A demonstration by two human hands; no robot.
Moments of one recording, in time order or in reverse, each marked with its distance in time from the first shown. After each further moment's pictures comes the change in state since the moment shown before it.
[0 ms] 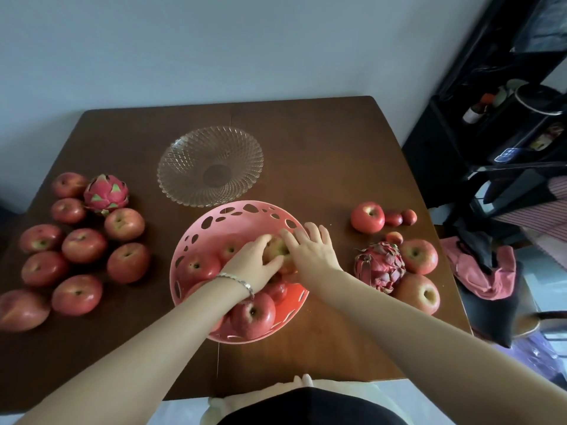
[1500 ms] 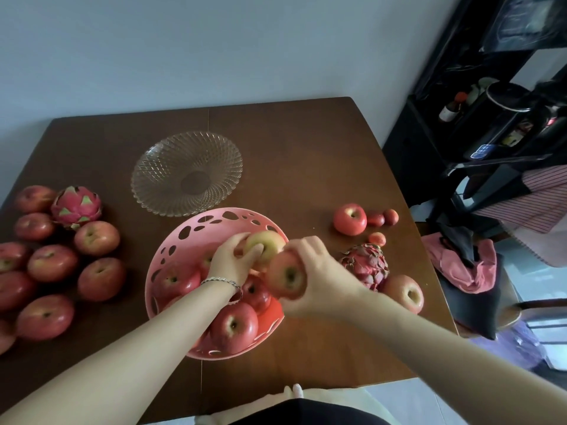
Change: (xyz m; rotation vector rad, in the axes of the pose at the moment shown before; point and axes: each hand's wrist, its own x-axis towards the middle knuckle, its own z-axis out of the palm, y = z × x) left_hand 0.030 -0.004 0.013 -0.349 0.236 -0.057; right_hand -0.061 0.018 -0.043 0.655 0.043 0.029
